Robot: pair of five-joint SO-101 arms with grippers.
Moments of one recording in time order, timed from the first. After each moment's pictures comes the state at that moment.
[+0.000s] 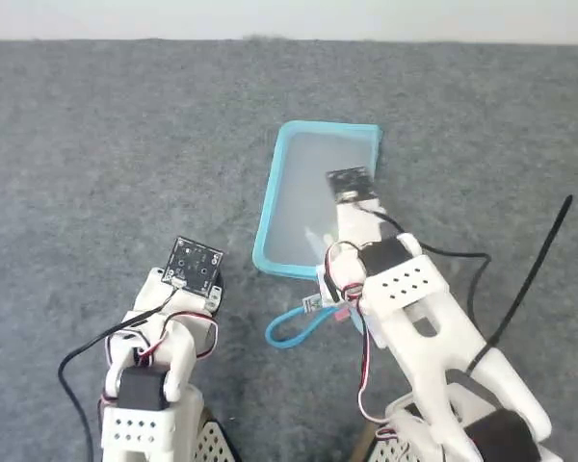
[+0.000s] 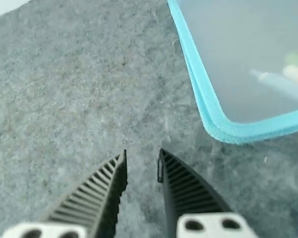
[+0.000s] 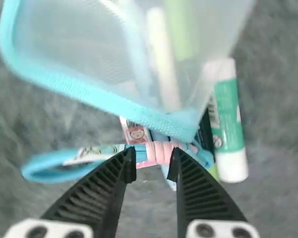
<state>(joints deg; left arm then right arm) -2.3 -102.7 96.1 58.7 -13.1 -29.3 -25.1 45.0 66.3 -18.9</state>
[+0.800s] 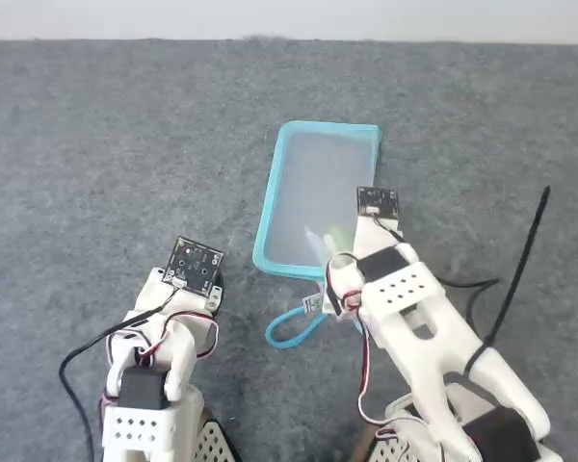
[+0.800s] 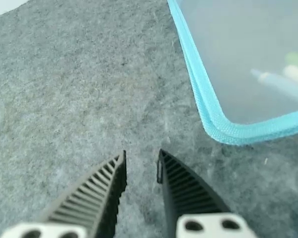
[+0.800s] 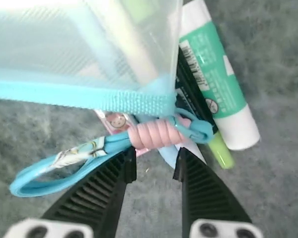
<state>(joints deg) -2.3 -102.8 97.0 57.8 -13.1 -29.5 -24.6 52.1 63.5 -32.0</state>
